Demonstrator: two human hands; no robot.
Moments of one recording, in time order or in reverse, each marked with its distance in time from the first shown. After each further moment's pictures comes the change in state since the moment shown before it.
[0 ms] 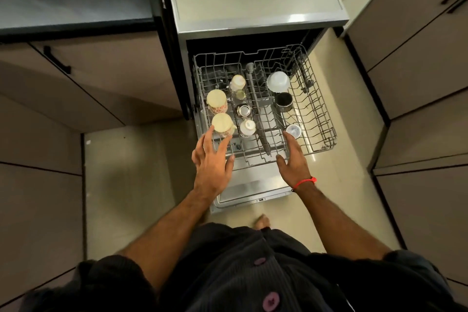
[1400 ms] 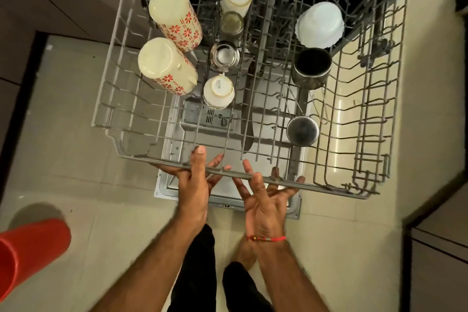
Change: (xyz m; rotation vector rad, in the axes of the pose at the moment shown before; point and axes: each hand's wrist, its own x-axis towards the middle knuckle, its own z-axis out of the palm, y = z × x) left_hand 0.078 0.072 0.301 -1.533 0.460 -0.938; right_hand 0.087 0.225 0.090 1.373 -0.146 0.462
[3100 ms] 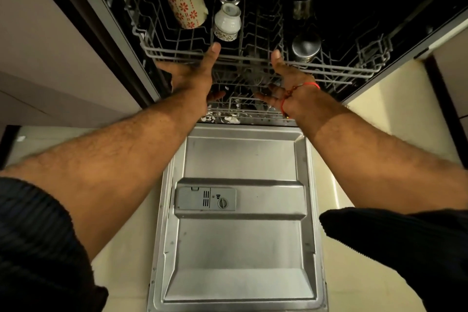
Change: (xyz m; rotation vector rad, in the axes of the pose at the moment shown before) left_hand 0.261 0.238 0.203 0.268 -0.024 0.209; right_hand 0.334 -0.147 0.227 -0.375 0.115 0.060
